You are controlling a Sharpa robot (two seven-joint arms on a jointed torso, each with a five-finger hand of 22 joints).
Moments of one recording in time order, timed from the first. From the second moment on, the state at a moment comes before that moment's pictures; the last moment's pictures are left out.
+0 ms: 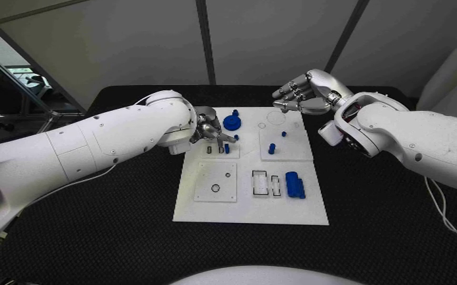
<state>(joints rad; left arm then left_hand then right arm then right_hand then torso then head) 1.21 -0.64 0.05 1.33 -1.06 0.16 -0.52 1.20 0.05 -0.23 0.29 0.12 0.99 0.07 0.47 0.40 1.31 0.00 1.16 1.05 1.47 -0.06 1.54 1.31 0.06 1.43 0.04 1.39 1.24 1.23 -0.80 0.02 1.44 -0.85 -0.30 0.20 1.47 -0.12 0.10 0.25 0.27 1.05 0.18 0.07 0.07 1.27 0.11 0.07 0.11 1.31 0.06 0.11 0.29 0.17 1.00 0.18 0.29 0.20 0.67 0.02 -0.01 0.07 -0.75</state>
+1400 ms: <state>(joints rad) 1.21 -0.61 0.04 1.32 -1.07 0.20 -0.52 1.23 0.07 -0.24 0.29 0.12 0.97 0.06 0.55 0.50 1.31 -0.01 1.16 1.06 1.47 -0.06 1.55 1.31 0.06 1.43 0.04 1.40 1.26 1.23 -0.79 0.02 1.43 -0.85 -0.30 0.19 1.47 -0.12 0.10 0.25 0.27 1.05 0.18 0.07 0.07 1.27 0.11 0.07 0.11 1.31 0.06 0.10 0.29 0.17 1.00 0.19 0.28 0.19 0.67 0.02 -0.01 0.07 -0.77</state>
